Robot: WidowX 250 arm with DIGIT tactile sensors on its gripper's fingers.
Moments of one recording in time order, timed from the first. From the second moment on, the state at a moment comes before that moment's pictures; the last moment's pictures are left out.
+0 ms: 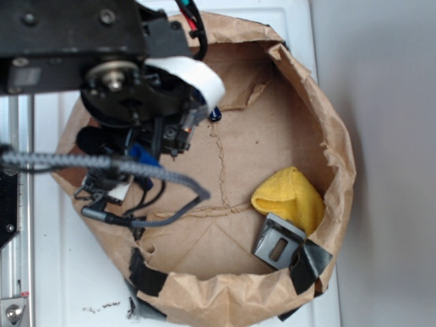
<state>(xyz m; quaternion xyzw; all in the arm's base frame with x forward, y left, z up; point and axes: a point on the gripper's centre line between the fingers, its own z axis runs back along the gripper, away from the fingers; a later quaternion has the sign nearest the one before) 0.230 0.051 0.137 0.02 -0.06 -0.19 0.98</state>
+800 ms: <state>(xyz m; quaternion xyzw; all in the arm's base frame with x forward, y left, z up) 0.279 0.079 0.073 0.06 -0.03 -0.14 0.99</state>
